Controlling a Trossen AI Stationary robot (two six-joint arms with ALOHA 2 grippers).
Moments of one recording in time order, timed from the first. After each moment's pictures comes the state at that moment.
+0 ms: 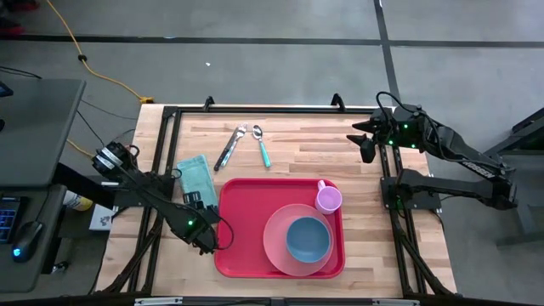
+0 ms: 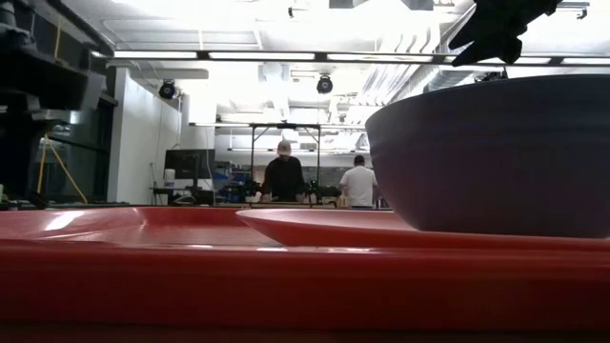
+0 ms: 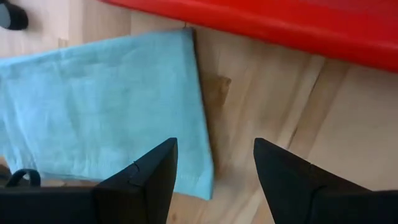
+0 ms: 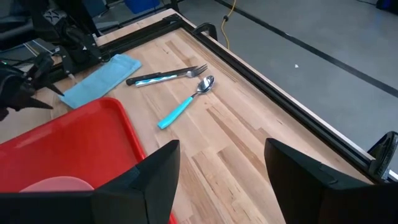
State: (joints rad) left arm -0.67 1.61 0.91 -1.05 -0.27 -0.93; right arm -0.49 0.69 0.89 -0.68 -0.04 0.17
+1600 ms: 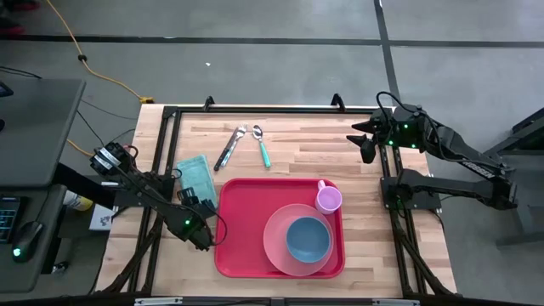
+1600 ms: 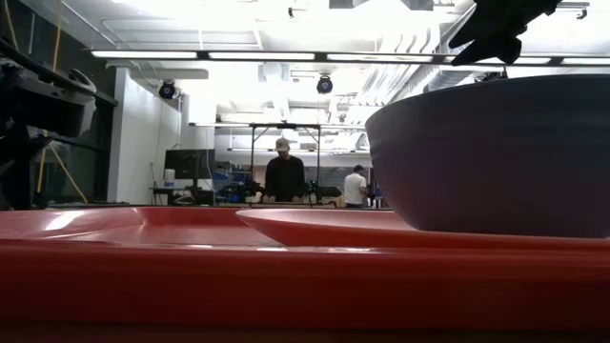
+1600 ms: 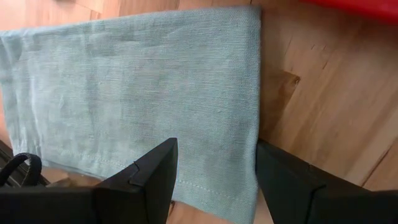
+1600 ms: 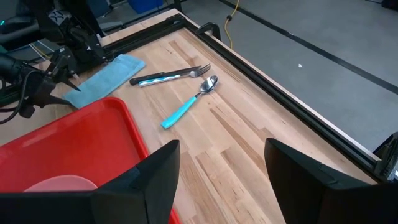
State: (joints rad) left arm -0.68 1.63 0.76 -0.98 -0.34 -1.08; right arm -0.49 0.69 0.89 -0.68 -0.06 0.17
